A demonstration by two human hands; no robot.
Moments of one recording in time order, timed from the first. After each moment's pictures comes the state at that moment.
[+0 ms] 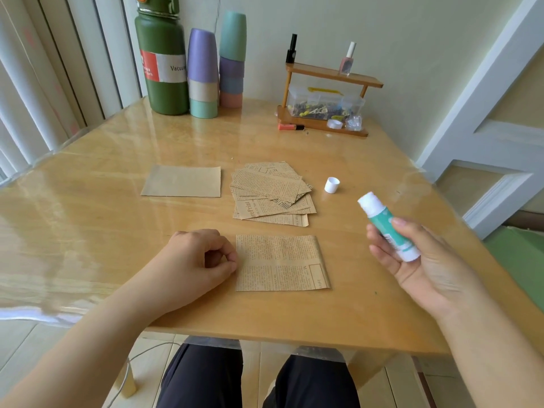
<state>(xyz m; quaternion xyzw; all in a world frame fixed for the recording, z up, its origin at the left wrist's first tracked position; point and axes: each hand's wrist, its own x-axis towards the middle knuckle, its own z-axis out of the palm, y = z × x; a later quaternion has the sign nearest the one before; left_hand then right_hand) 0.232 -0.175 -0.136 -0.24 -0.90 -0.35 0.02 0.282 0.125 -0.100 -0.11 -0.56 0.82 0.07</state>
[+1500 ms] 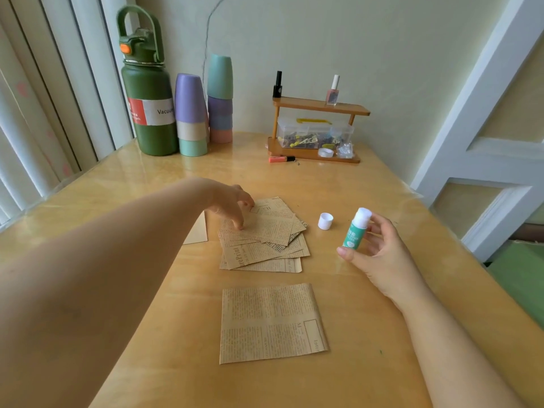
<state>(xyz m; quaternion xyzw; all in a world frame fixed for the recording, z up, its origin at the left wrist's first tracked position) 0.019 -0.099 -0.084 -0.23 -0.95 -0.02 -0.21 0.193 0.153 -0.140 -0.06 -0.81 0.55 0.19</state>
